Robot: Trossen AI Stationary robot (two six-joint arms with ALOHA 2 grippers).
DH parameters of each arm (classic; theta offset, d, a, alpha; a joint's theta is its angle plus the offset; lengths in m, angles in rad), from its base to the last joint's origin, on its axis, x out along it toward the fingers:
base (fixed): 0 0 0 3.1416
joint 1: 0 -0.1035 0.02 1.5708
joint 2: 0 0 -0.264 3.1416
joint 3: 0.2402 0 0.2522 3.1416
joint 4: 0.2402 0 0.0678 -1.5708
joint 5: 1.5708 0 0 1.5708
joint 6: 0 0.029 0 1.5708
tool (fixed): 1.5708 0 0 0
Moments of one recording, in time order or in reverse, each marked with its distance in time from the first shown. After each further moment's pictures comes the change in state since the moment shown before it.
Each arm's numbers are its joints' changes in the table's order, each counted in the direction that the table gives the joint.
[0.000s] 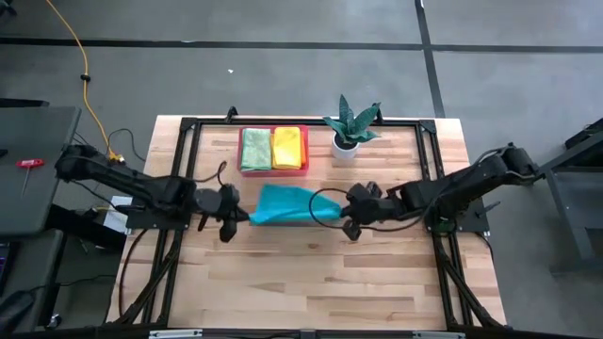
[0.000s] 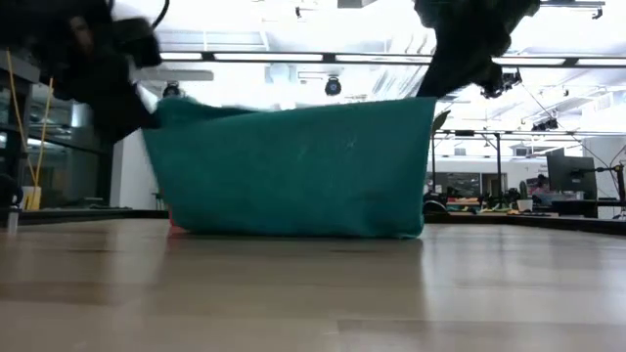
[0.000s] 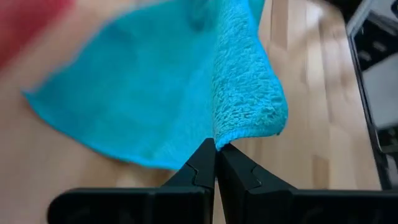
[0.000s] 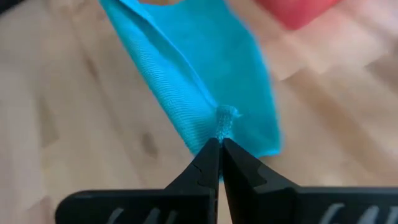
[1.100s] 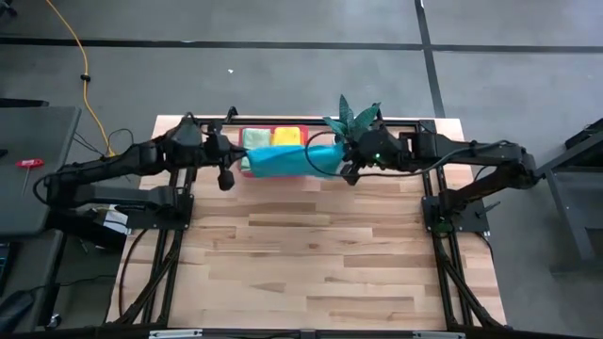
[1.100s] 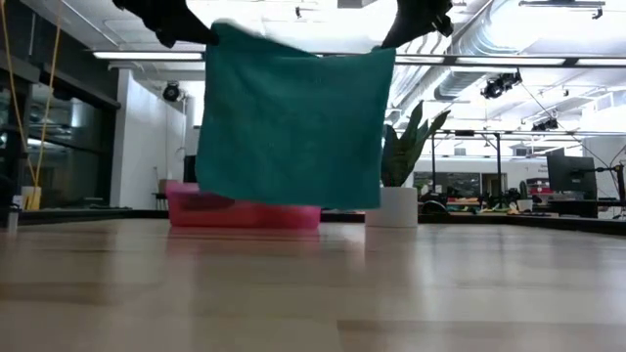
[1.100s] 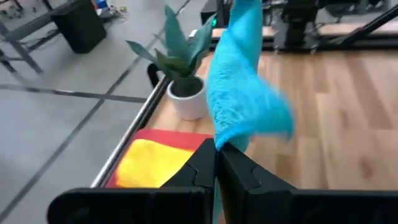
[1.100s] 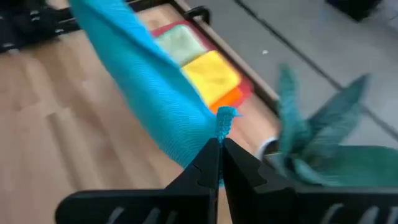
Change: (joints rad) left arm -0.494 -0.042 0.445 0.234 0.056 0.734; right arm 0.347 -0.017 0.374 0.210 0.065 -0.462
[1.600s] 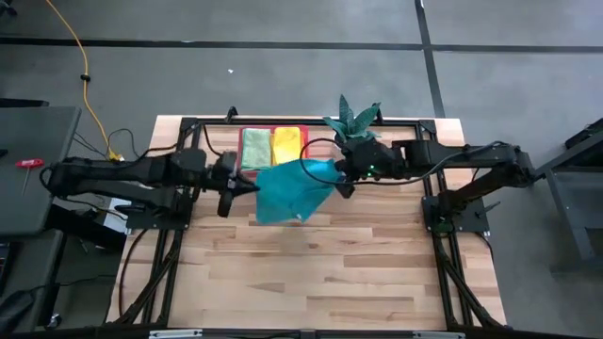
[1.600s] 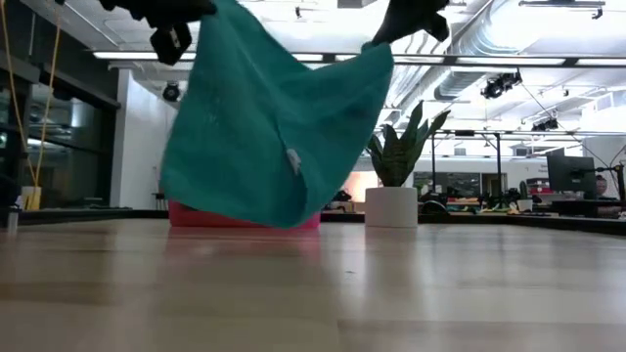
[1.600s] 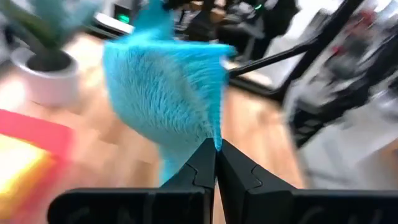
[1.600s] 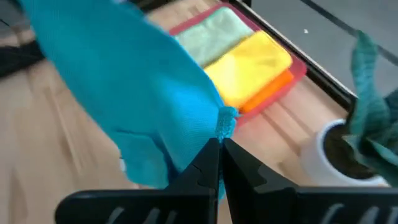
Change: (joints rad) left arm 0.245 -0.001 -0.166 -0.260 0.164 -0.498; right arm -0.076 0.040 0.000 -0.026 -0.095 0.150
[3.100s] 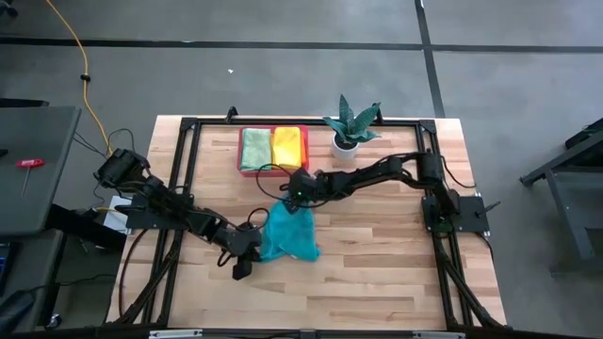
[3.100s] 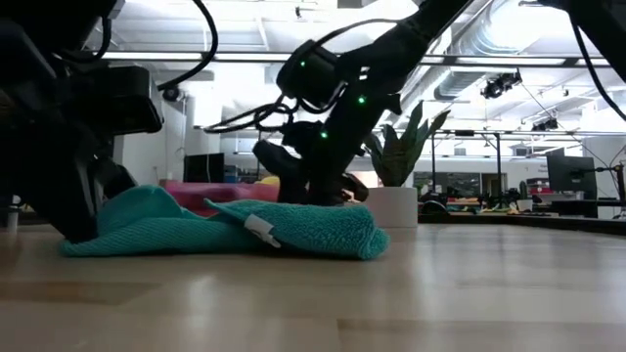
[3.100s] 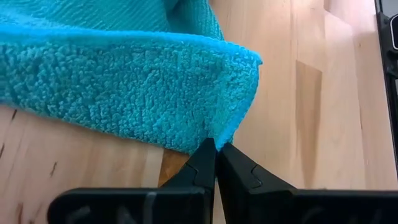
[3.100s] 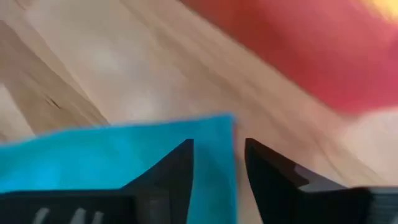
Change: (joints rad) left arm 0.507 0.746 -0.204 -0.412 -0.106 -0.376; right arm 0.065 0.758 0.002 -0.588 -0.068 0.208
